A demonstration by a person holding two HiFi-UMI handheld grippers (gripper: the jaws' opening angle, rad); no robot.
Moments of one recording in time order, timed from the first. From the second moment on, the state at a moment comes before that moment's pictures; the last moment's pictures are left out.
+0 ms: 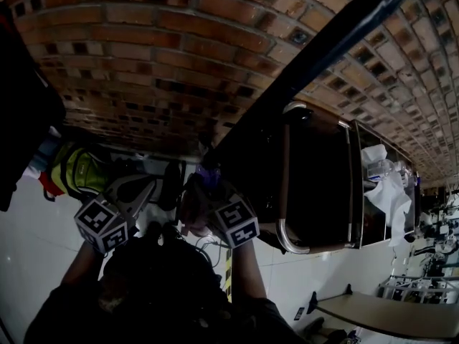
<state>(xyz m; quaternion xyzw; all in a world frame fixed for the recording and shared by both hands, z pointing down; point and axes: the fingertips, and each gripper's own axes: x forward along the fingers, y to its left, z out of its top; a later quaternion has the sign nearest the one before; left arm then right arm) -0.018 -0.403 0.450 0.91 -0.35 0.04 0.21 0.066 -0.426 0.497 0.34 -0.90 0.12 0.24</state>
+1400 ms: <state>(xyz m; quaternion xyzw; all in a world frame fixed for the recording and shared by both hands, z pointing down) -0.019 -0.334 0.467 0.94 -0.28 0.07 0.19 0.116 -0.342 0.483 0.55 -0.83 0.11 0.08</state>
